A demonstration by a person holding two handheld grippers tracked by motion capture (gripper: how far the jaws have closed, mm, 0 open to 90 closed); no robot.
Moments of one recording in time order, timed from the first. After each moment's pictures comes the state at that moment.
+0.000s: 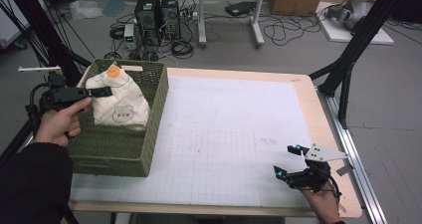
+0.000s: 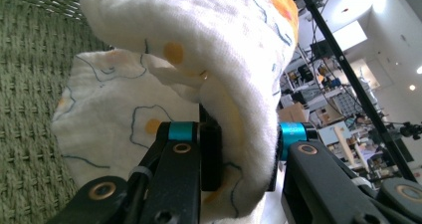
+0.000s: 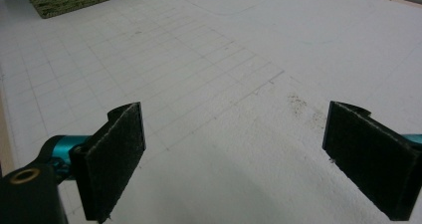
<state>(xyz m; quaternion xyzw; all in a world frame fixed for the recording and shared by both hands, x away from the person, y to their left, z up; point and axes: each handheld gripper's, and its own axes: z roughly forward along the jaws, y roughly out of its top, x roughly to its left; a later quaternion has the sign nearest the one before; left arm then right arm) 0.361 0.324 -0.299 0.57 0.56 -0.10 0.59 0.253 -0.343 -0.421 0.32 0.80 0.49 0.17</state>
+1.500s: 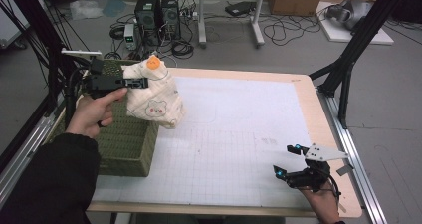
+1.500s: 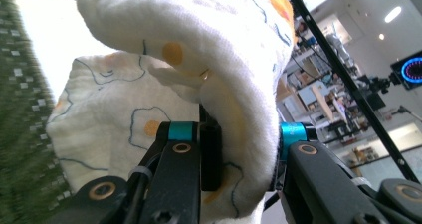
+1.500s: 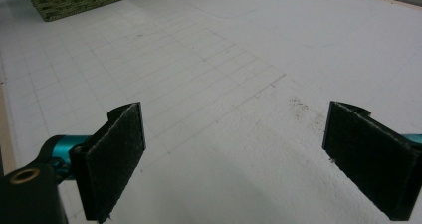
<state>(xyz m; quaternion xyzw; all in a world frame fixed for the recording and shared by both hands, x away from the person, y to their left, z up) 0.377 0.228 -0.264 0.63 0.48 -0.13 0.59 0.253 -0.342 -0.420 0.31 0.80 0.49 0.16</state>
